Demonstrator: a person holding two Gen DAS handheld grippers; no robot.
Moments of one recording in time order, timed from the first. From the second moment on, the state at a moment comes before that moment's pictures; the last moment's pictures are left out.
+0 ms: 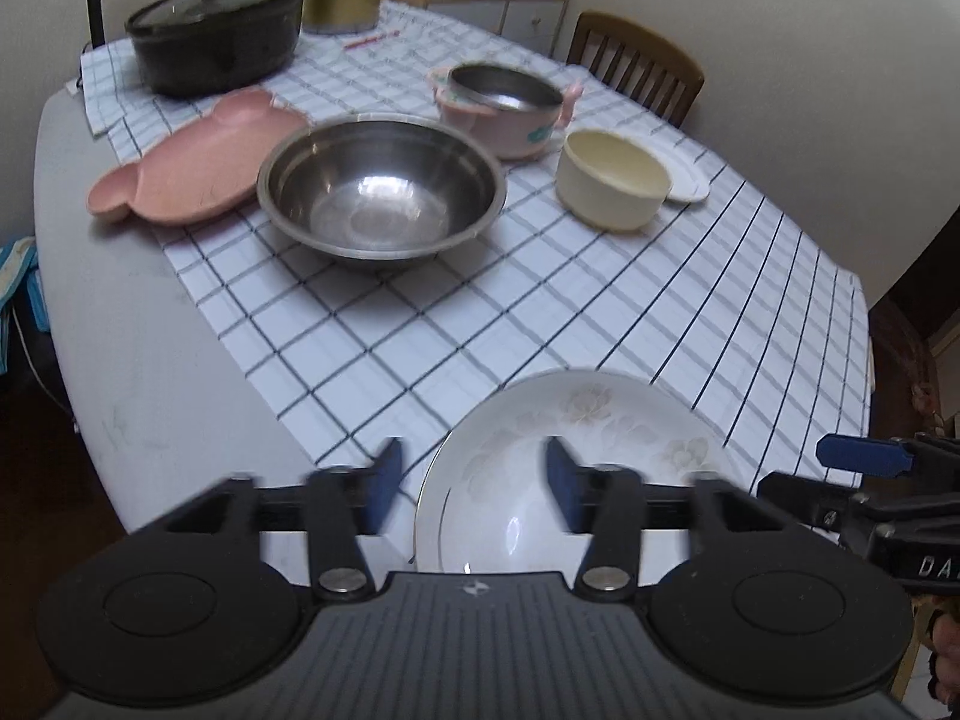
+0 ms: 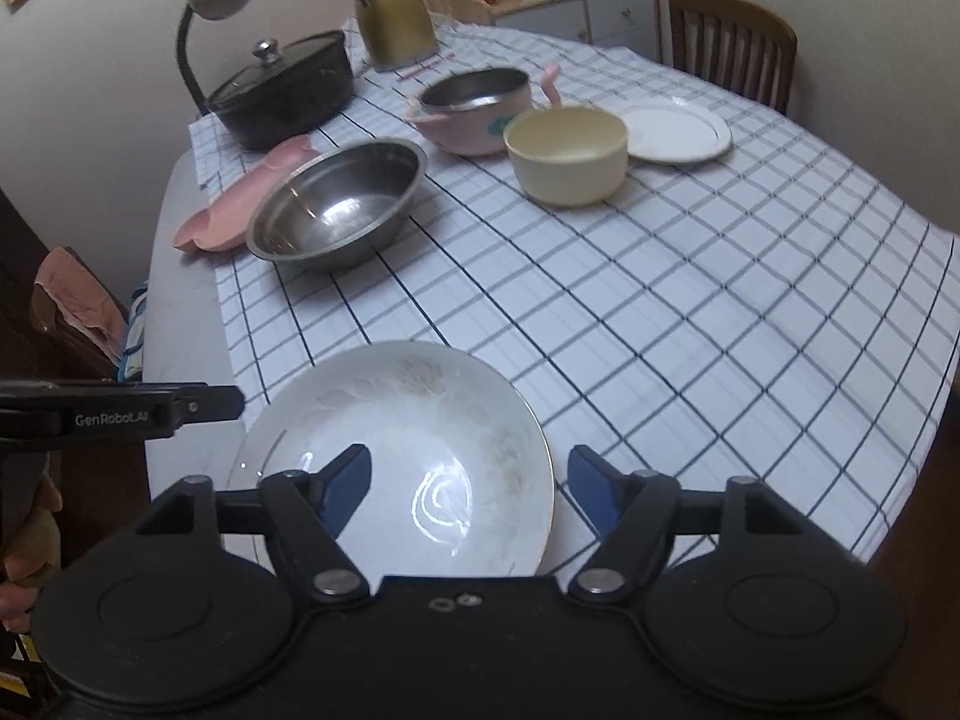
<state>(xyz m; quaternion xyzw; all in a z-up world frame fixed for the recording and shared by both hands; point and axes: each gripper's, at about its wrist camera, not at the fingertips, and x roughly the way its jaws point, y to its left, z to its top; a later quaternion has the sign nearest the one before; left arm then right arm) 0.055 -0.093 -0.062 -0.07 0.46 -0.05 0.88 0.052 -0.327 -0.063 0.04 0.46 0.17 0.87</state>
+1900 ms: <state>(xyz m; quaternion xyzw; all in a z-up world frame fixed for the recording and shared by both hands) 0.409 -0.288 -0.019 0.01 0.45 -0.09 0.89 0.358 -0.487 -0.041 0.00 0.43 0.10 0.90</state>
